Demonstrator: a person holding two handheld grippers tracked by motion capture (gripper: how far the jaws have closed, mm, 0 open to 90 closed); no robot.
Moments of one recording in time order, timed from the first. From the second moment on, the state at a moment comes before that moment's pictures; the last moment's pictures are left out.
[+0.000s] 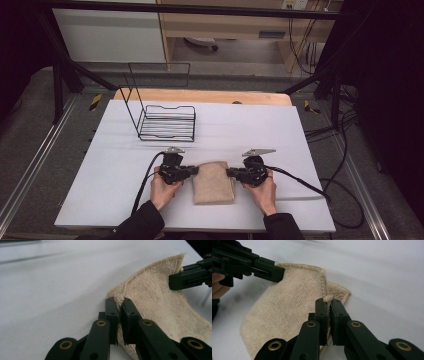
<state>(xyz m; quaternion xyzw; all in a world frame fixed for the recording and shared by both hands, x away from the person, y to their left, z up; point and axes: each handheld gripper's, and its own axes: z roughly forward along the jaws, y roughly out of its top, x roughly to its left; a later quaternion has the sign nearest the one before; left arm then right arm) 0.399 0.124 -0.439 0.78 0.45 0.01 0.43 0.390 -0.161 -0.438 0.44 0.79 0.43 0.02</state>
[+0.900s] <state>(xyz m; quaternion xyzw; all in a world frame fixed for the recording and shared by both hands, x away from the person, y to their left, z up) 0.391 0.127 -0.432 0.79 0.42 0.06 0.44 0.381 -0.154 -0.427 0.43 0.79 0.43 0.05</state>
